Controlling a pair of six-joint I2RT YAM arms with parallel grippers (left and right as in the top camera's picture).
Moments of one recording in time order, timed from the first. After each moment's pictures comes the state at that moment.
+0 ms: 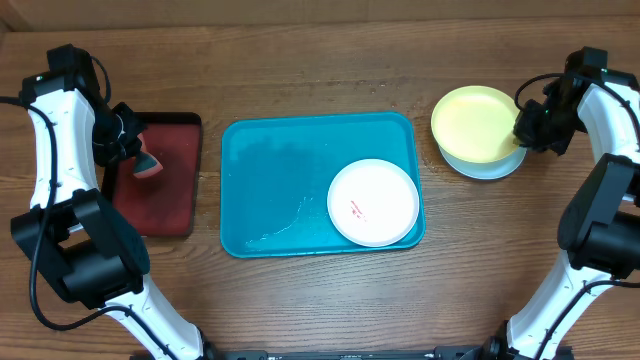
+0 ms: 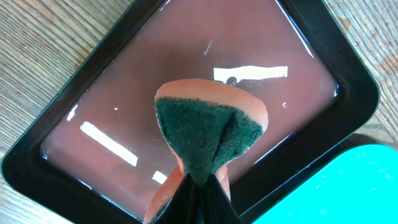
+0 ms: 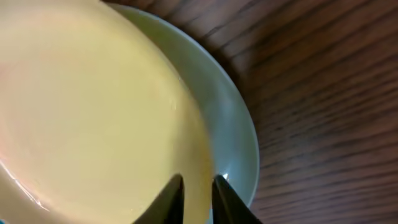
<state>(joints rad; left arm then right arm) 0.36 2.03 1.81 -1.22 0.02 -0.44 -0.30 2.13 1.70 -1.04 -0.19 0.25</state>
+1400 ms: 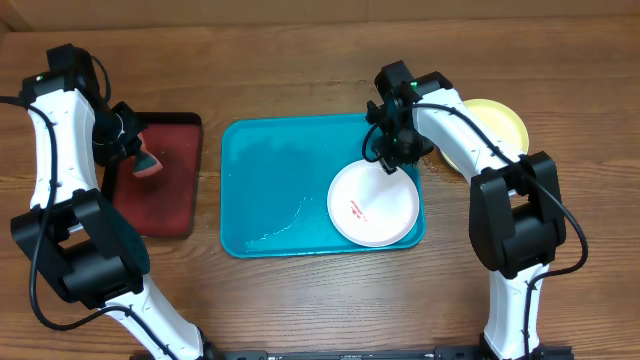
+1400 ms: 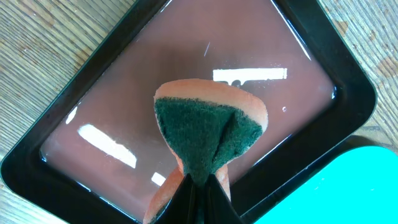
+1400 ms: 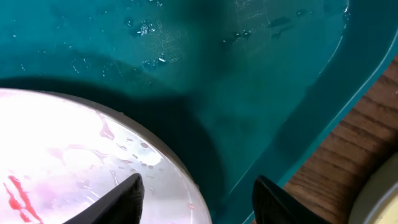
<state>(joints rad) 0.36 2.03 1.81 -1.21 0.02 -0.44 0.36 2.16 1.70 -1.10 -0.01 -0.16</state>
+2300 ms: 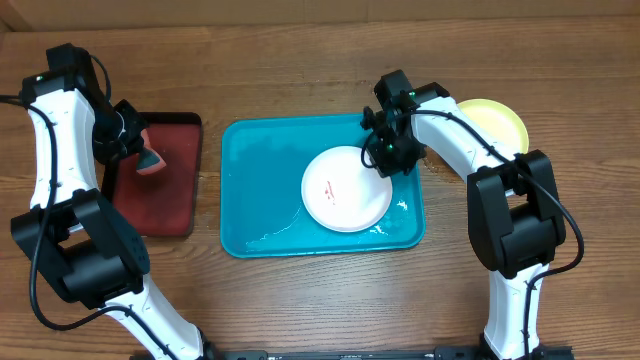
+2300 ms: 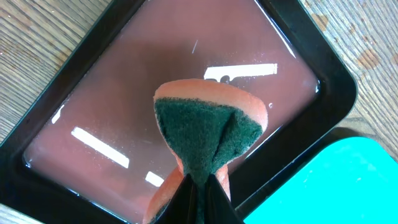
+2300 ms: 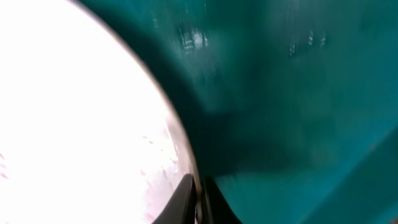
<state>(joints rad) 0.36 2.03 1.81 -1.20 0.07 -0.41 0.36 2.16 1.62 -0.97 -0.17 -0.08</state>
